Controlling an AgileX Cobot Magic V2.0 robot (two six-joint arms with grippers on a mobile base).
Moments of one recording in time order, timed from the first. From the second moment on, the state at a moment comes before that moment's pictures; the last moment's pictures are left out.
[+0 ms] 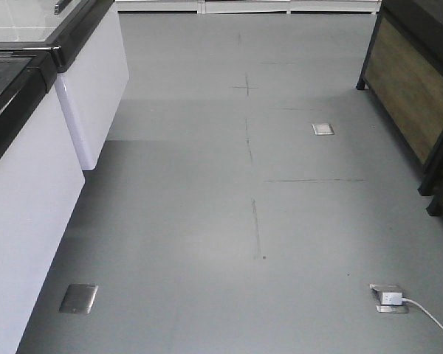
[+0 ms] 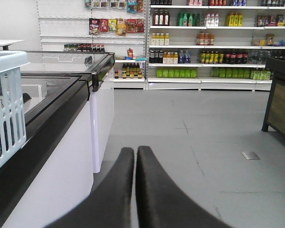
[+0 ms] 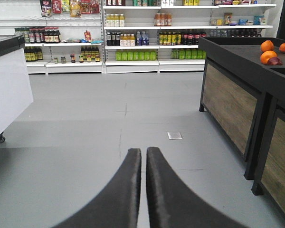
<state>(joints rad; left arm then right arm) 0.05 -0.01 0.03 0.01 0.07 -0.06 -0.09 -0.01 0.03 0.11 0.14 -0.11</state>
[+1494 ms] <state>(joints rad) 0.05 -0.01 0.03 0.01 0.04 -0.06 -0.09 -0.01 0.03 0.11 0.14 -0.11</state>
